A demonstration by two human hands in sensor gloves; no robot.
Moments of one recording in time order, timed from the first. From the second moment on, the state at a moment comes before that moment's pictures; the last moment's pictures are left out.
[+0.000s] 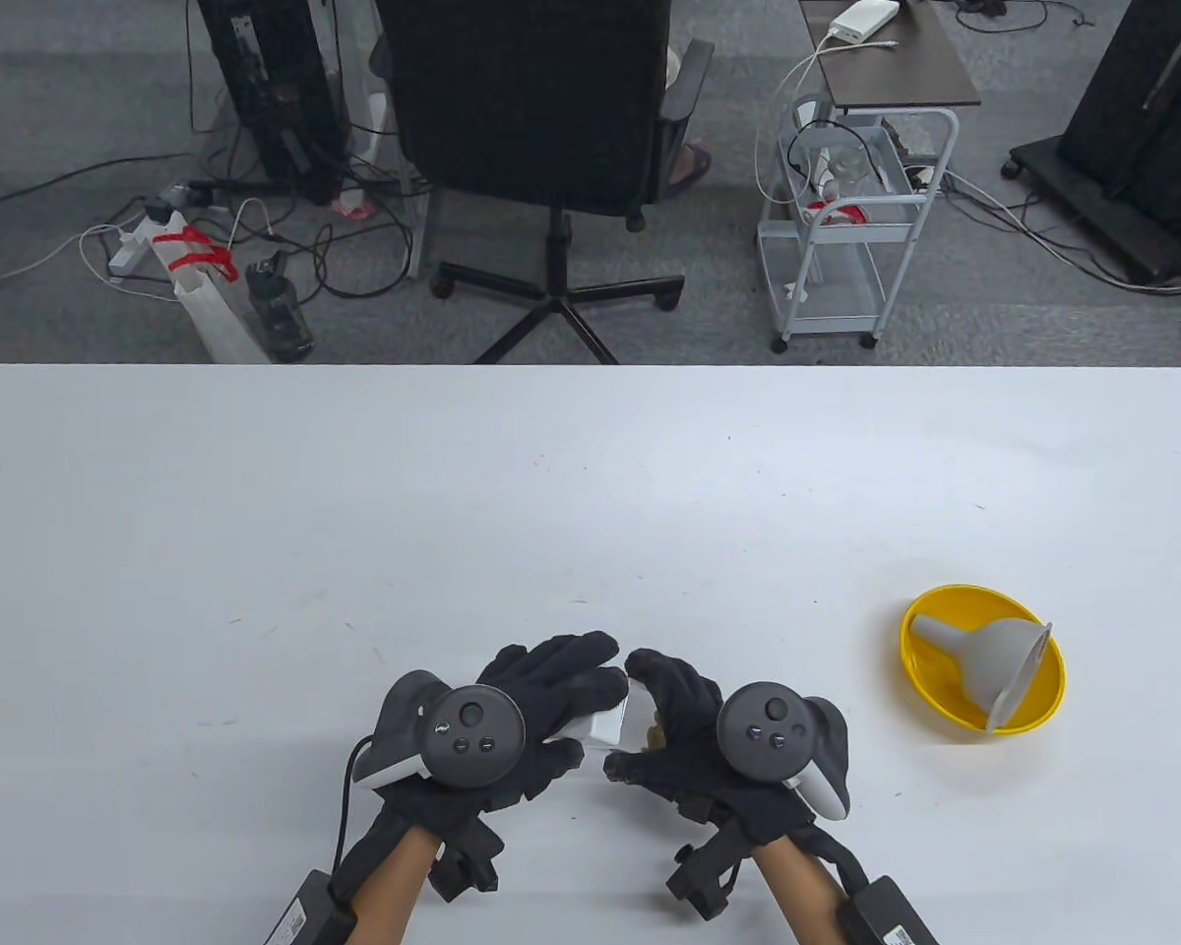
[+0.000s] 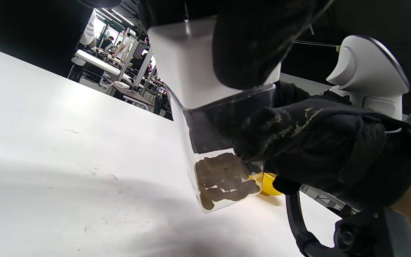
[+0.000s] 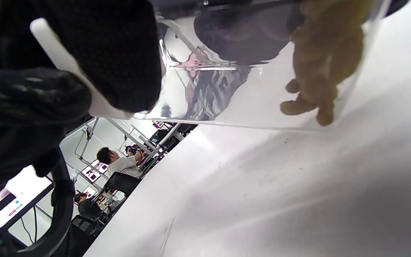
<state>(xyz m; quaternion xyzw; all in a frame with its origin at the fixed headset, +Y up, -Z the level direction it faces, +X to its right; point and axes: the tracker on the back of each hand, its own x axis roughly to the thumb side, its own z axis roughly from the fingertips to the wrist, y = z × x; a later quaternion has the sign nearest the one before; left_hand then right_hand) -0.118 -0.670 -0.249 -0.05 -0.34 0.24 0.91 0.104 -0.711 -0.255 0.20 0.05 0.88 0.42</state>
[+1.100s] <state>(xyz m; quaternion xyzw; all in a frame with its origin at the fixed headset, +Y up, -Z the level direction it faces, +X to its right) -0.116 -0.659 -0.245 -0.04 -0.34 0.23 0.91 0.117 -0.706 -0.260 0.19 0.05 0.86 0.47</state>
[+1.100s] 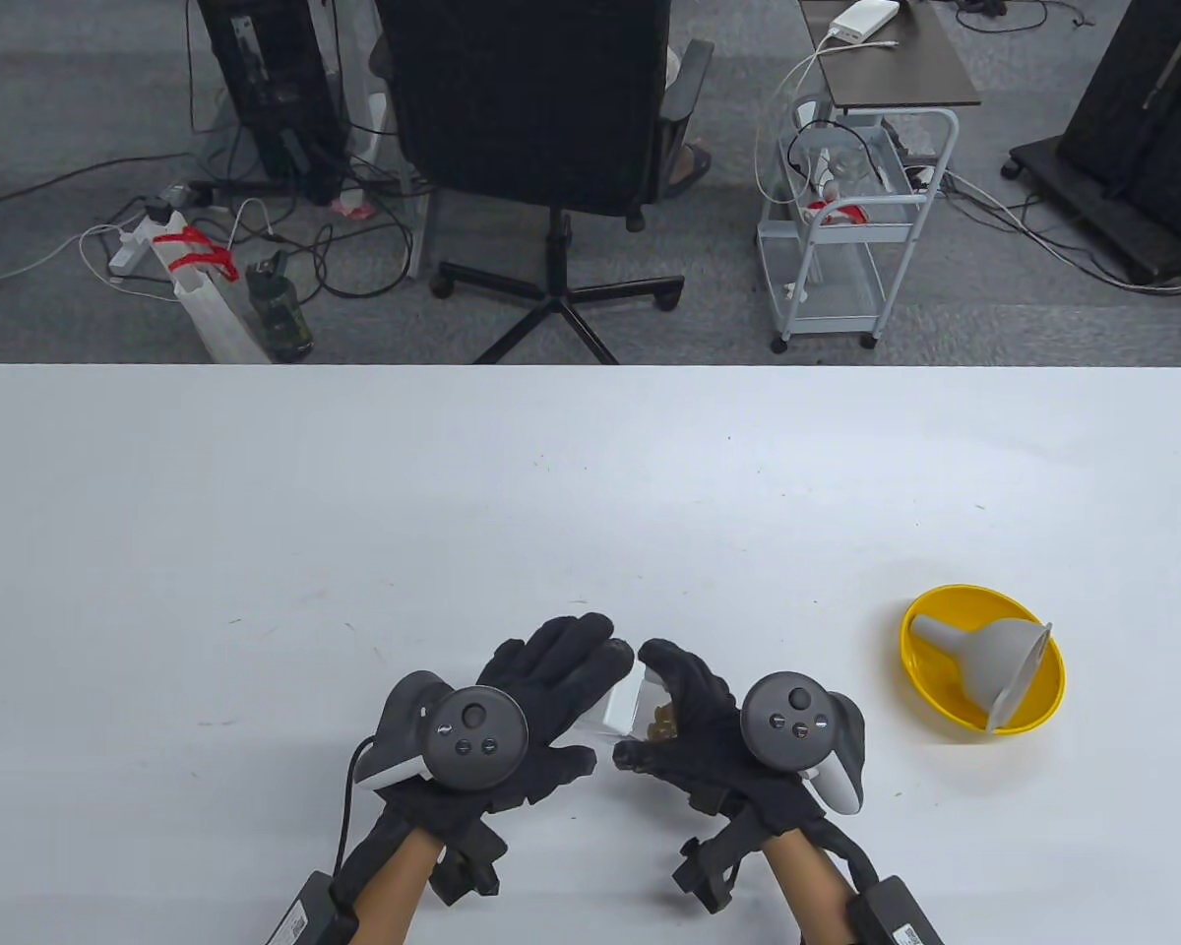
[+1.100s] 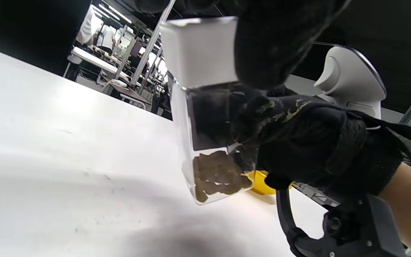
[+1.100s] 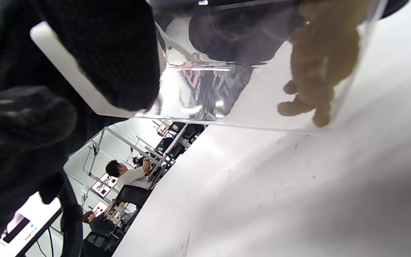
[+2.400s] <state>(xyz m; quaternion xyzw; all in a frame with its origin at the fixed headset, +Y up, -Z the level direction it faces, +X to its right) -0.219 -0.705 -0.257 -0.05 -0.11 0.09 0.99 0.119 -0.715 -0.278 0.13 0.06 0.84 0.52</state>
